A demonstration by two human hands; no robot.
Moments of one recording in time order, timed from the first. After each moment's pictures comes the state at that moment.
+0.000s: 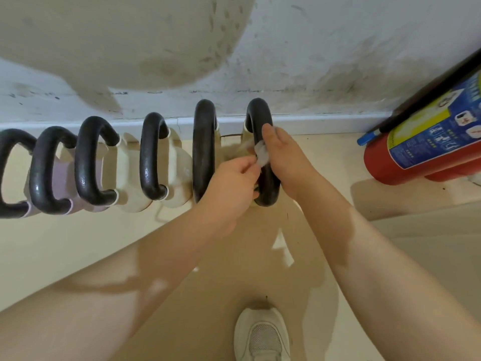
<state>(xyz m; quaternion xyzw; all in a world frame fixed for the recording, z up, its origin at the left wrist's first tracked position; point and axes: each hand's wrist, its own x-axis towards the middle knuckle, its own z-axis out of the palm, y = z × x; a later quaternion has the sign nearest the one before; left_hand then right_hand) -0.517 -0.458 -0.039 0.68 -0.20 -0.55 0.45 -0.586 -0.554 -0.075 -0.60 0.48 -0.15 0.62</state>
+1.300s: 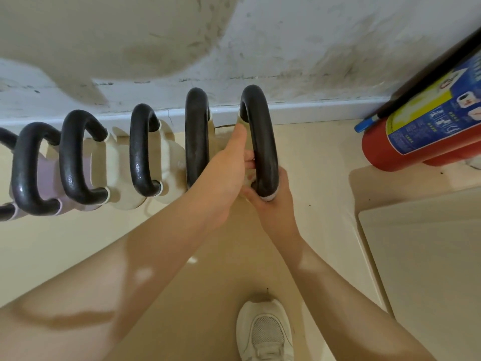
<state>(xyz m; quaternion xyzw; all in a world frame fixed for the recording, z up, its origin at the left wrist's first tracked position) -0.511 -0.466 -0.036 0.70 -0.17 -0.58 0.39 -0.610 -0.475 -0.135 -0.56 0.54 -0.27 0.57</state>
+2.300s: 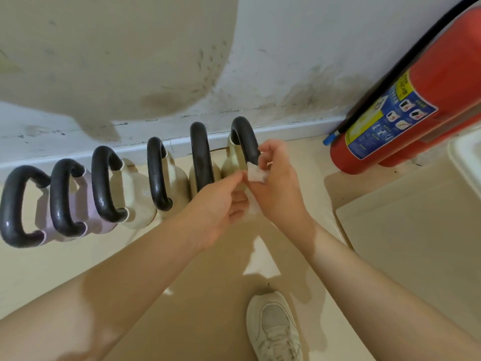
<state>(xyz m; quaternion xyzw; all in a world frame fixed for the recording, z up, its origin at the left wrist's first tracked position) -0.496 -0.419 -0.003 0.61 -0.14 -0.67 0.40 -0.598 -0.470 -0.017 -0.73 0.49 -0.30 0.37</state>
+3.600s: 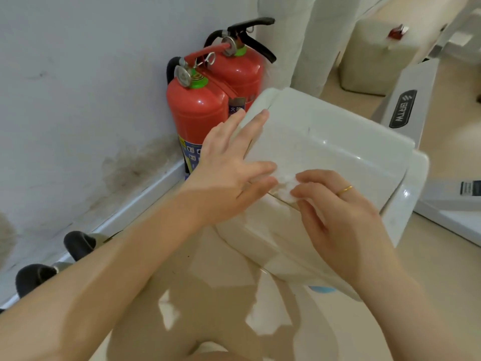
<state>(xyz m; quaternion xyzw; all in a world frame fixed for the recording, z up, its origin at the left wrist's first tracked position) -0.751 -0.541 0.139 0.29 -0.92 -0.12 0.21 -0.905 -0.426 0.141 -0.70 0.65 -0.30 -0.04</state>
